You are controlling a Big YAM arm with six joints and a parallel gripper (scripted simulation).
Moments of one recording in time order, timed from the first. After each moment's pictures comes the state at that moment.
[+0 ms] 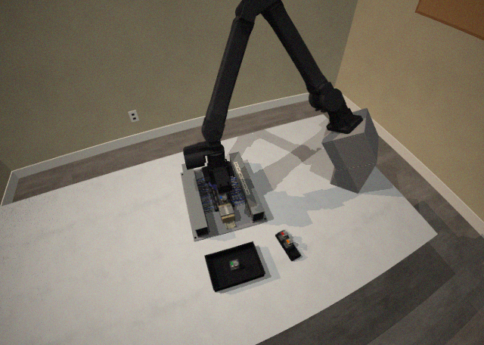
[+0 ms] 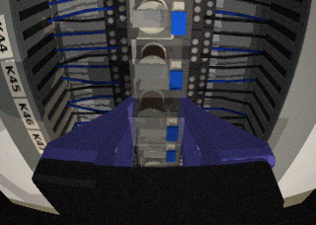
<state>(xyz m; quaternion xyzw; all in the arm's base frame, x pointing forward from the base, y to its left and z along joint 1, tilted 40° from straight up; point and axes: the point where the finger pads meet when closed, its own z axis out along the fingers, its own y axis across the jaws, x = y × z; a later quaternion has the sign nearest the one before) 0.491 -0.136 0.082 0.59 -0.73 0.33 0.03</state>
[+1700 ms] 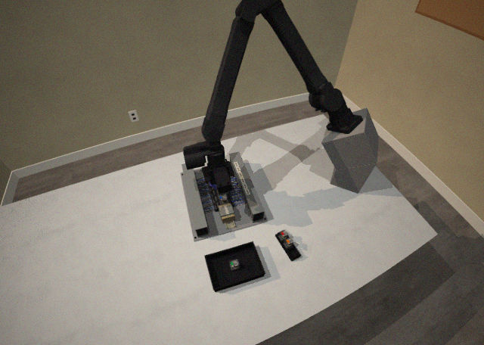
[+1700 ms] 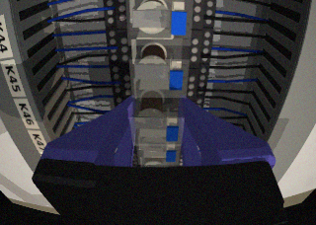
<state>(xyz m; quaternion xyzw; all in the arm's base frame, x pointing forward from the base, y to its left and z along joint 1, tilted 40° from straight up) 0.491 -0.136 0.082 0.59 -0.73 0.33 0.03</state>
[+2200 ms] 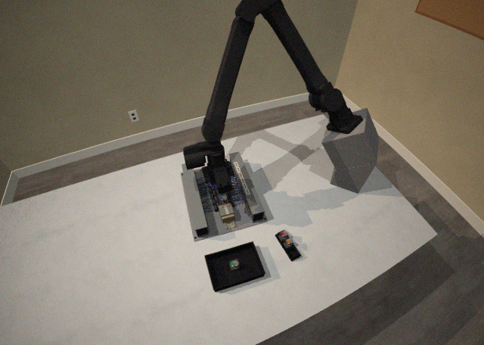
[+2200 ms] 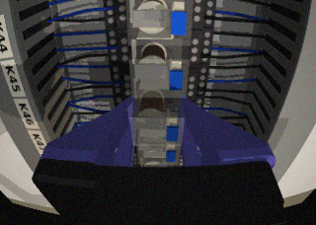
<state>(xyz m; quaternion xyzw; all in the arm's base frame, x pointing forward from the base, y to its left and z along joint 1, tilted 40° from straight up) 0.491 -0.136 0.082 0.59 -0.73 0.33 0.03</state>
